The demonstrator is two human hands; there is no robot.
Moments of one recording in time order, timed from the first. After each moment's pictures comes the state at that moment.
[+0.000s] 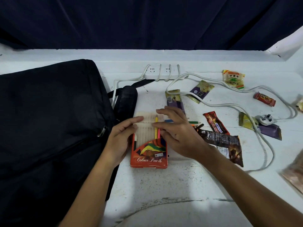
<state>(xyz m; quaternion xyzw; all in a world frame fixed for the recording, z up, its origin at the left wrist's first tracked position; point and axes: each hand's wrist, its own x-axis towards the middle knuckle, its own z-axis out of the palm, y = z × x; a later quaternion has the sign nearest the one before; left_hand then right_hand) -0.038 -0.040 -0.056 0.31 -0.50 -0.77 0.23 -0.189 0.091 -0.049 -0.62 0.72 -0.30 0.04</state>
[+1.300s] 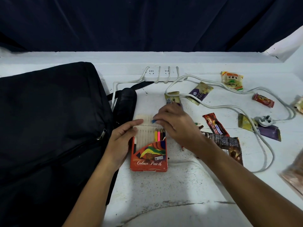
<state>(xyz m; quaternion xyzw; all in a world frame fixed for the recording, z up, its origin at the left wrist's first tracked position) -0.040 -0.041 -0.060 0.32 -0.51 -0.77 0.23 -0.202 0.068 -0.039 -0.63 0.70 -0.32 -0.05</state>
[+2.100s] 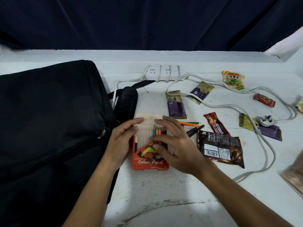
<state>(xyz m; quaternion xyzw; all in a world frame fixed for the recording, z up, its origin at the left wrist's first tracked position) -0.036 -0.043 -0.064 0.28 -0.53 -0.76 0.25 -0.162 0.103 -0.061 -0.60 0.72 -0.34 0.04</state>
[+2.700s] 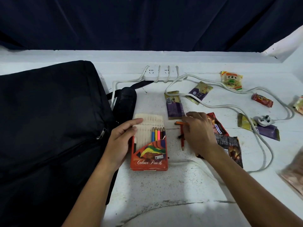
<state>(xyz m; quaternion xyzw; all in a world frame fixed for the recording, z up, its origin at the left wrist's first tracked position) -0.037 -0.042 -0.061 0.31 -0.53 -0.76 0.22 -0.215 0.106 -0.056 -0.39 0.91 -0.14 -0.01</state>
